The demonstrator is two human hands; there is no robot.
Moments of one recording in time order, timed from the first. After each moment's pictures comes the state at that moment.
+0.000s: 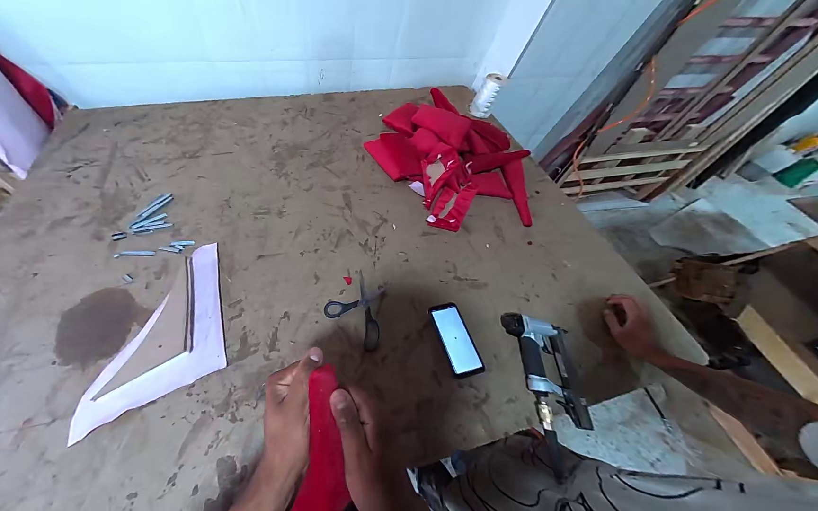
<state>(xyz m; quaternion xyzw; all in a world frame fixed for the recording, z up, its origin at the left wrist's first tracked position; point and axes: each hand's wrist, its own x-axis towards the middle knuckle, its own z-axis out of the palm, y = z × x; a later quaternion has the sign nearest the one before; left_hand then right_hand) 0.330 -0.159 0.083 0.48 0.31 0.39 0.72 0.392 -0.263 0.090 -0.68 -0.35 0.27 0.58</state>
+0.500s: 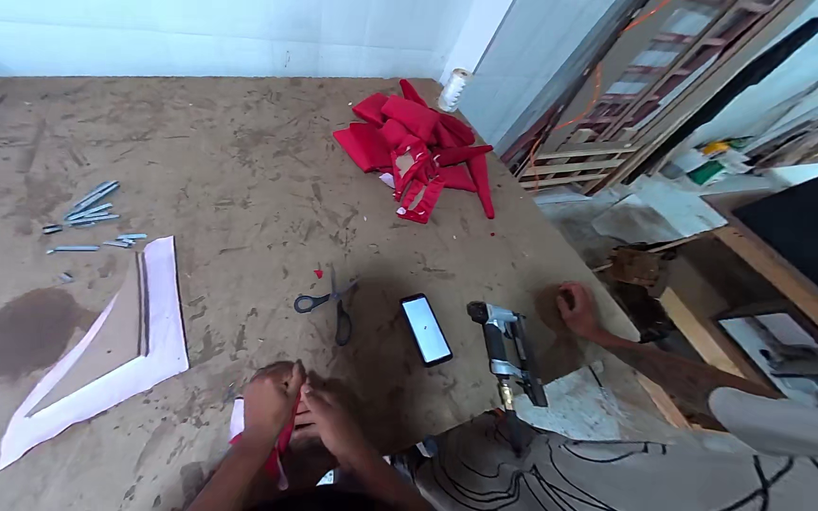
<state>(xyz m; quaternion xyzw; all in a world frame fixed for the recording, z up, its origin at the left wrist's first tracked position) 0.321 -0.142 -0.118 0.87 0.39 0.12 0.26 0.407 -0.266 -0.055 -0.62 -0.08 0.60 0.50</state>
